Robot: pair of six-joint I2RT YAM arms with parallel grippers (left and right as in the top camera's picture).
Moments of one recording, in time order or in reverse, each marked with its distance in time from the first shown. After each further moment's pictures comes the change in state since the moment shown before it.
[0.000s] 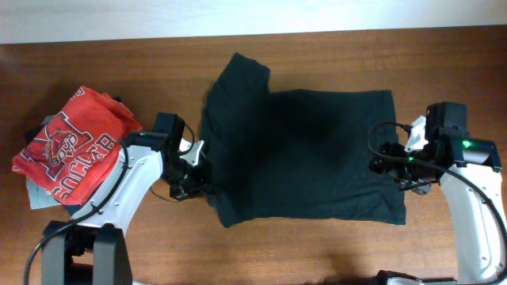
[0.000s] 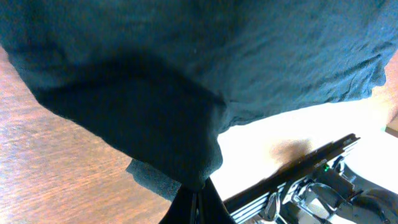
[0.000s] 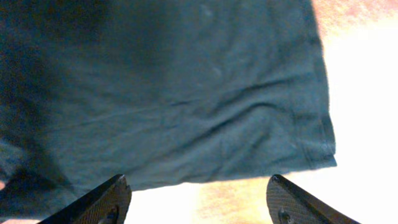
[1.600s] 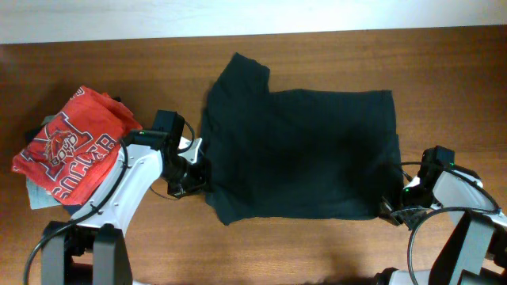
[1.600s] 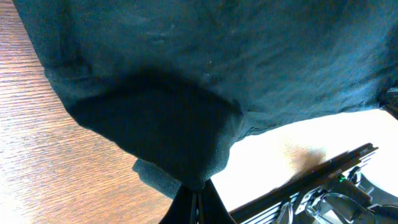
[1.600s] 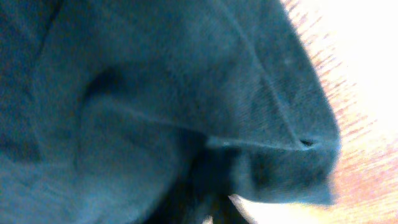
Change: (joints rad) left arm 0.000 0.000 0.009 0.011 -0.057 0.002; right arm -0.204 0.233 -0.369 0.265 -0.046 0.187
